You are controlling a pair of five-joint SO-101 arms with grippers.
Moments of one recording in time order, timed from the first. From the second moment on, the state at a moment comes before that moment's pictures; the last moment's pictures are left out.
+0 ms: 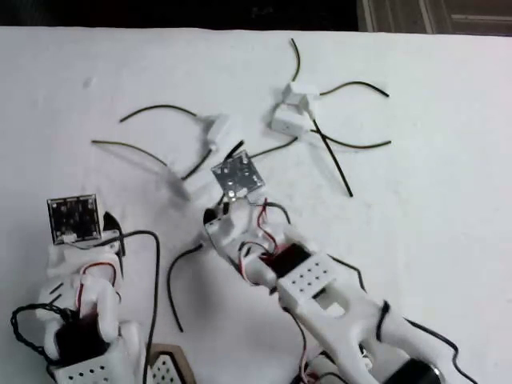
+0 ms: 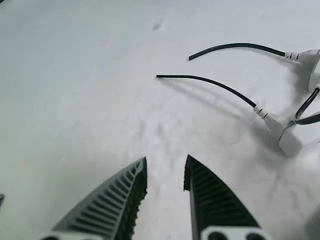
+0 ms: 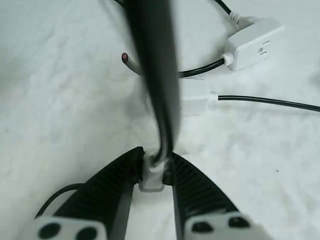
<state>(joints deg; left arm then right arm) -23.2 -104.1 85.0 62.5 -10.0 -41.3 -29.8 63.7 16.1 -3.5</state>
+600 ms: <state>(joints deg) -23.2 -104.1 85.5 62.5 -10.0 -37.5 -23.6 63.7 10.4 5.1</state>
